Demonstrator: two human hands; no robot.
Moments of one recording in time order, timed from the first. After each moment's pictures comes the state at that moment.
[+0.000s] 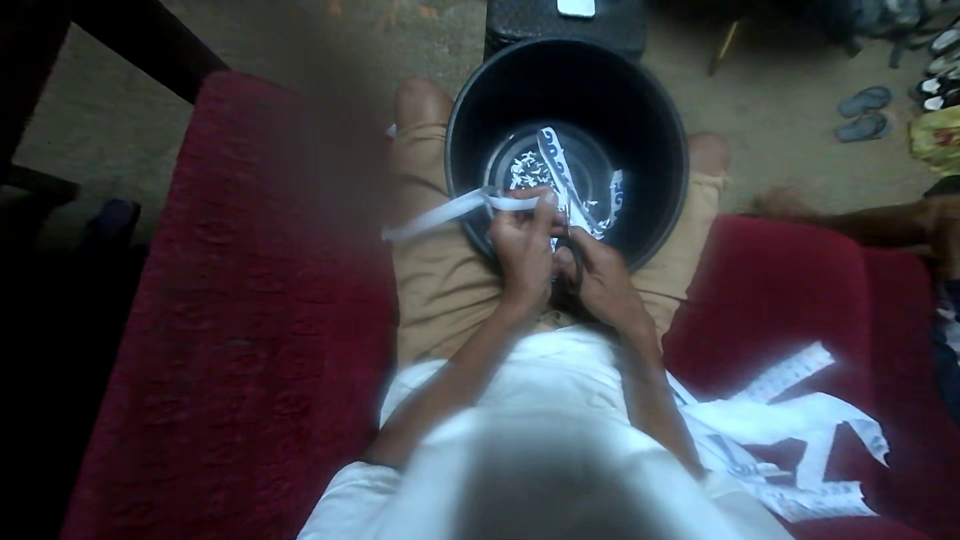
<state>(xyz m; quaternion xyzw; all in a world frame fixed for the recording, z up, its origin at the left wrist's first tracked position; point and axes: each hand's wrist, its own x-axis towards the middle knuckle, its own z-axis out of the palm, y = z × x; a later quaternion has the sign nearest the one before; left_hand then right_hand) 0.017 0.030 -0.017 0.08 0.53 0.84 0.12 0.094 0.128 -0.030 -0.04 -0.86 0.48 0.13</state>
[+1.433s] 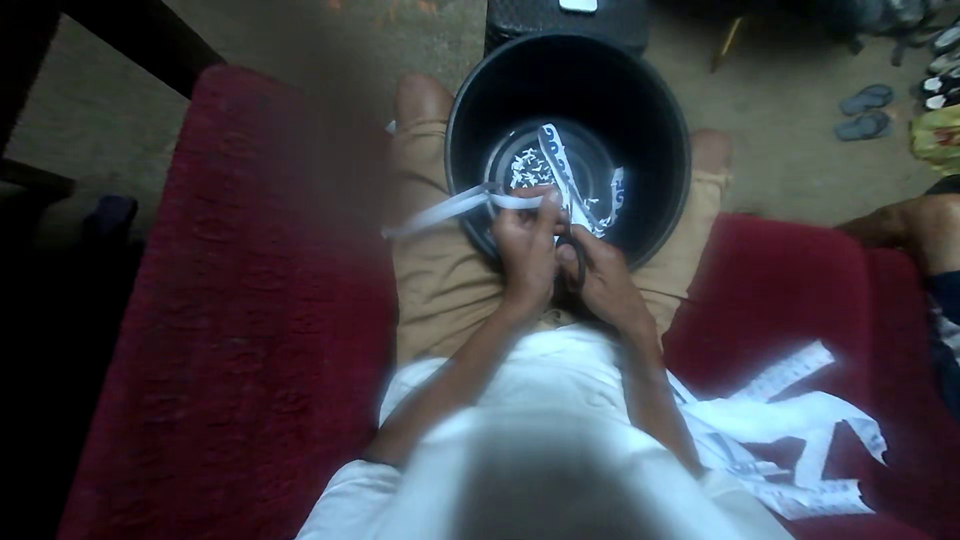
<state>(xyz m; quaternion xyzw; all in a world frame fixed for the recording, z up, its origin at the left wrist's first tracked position) 0.008 0.042 -0.022 0.04 0.49 0.87 0.10 0.095 0.129 -0.033 -0.04 -0.86 0.49 0.13</state>
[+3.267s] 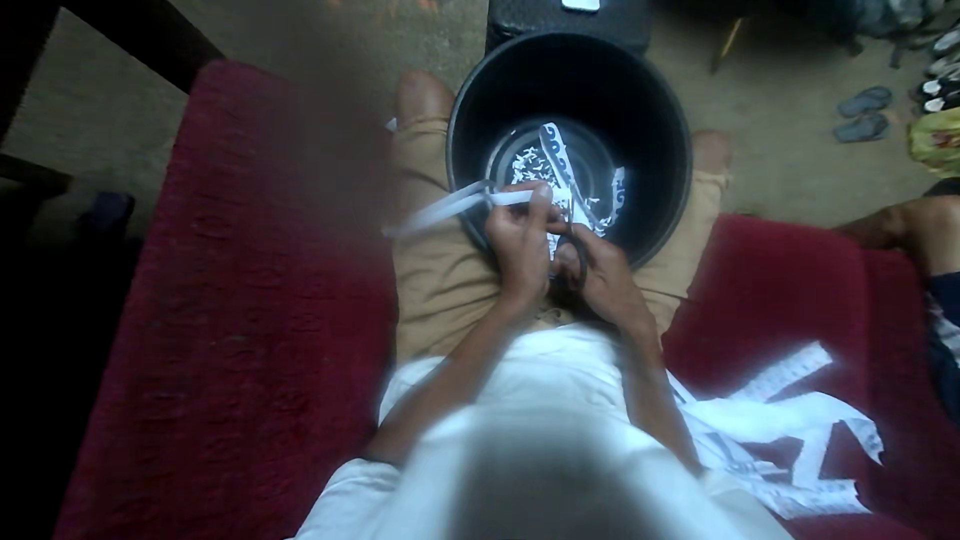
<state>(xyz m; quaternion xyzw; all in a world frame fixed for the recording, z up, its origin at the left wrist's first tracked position) 0.004 0.037 -0.022 0.05 0.50 0.86 0.08 0.095 0.128 -0.031 -0.05 -0.85 0.50 0.12</state>
